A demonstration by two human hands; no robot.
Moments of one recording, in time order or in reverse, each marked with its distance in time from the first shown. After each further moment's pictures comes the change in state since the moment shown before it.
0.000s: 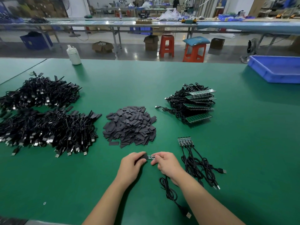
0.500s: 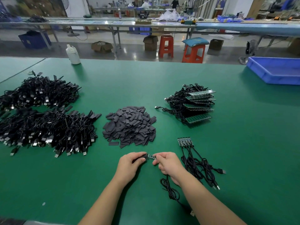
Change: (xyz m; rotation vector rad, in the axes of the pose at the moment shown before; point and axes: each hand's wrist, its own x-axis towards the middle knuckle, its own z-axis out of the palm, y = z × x) left_hand 0.005 -0.008 -0.003 -0.147 -0.001 -0.036; right_hand -0.008 -0.008 -0.006 0.116 -0.020 0.053
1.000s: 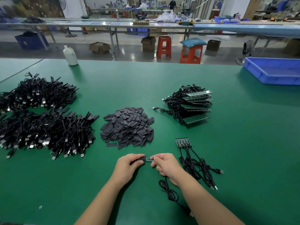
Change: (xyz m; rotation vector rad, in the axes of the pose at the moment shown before) left_hand -0.001 0.000 -0.004 0.024 -0.037 0.043; right_hand -0.001 -0.001 -0.001 -0.034 -0.041 0.013
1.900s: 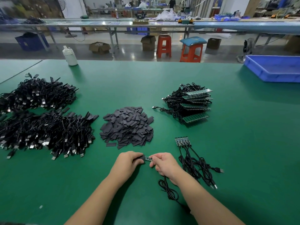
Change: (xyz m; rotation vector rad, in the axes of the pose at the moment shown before) left_hand 0.007 0.013 -0.008 0.334 -0.018 0.131; right_hand -0.002 -0.001 0.000 -0.060 -0.028 -0.013
